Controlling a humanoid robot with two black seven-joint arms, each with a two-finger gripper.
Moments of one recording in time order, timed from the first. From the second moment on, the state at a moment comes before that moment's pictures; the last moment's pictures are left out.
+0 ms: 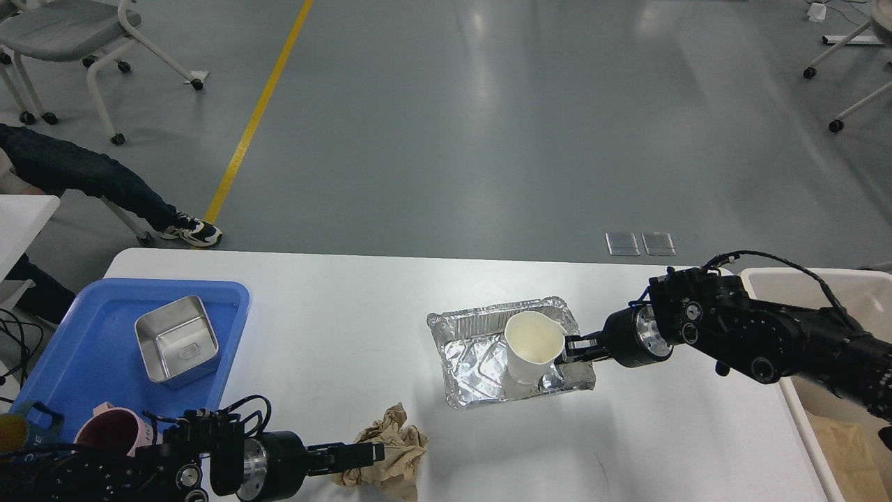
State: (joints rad) left arm -0.72 0.54 0.18 -1.41 1.02 0.00 -0.01; right arm 0.93 -0.38 0.06 0.90 -1.21 0.57 0.22
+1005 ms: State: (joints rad) left arm -0.76 0.45 0.24 -1.35 1.02 -0.01 -0.08; right arm 0.92 -0.38 0.06 0.90 -1.21 0.56 0.22
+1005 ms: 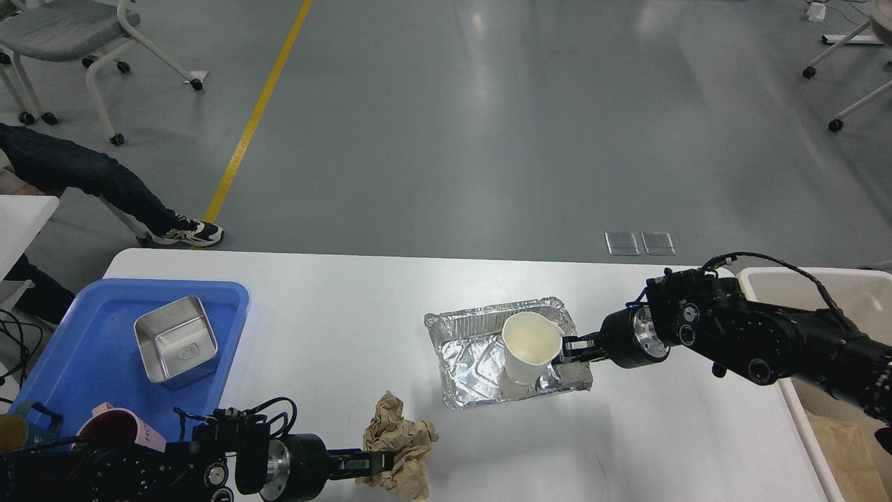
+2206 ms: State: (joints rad) left arm -0.87 1.26 -0.08 -1.64 1.01 -0.20 -0.14; right arm 0.92 -0.37 0.06 0.88 -1.21 0.55 0.22
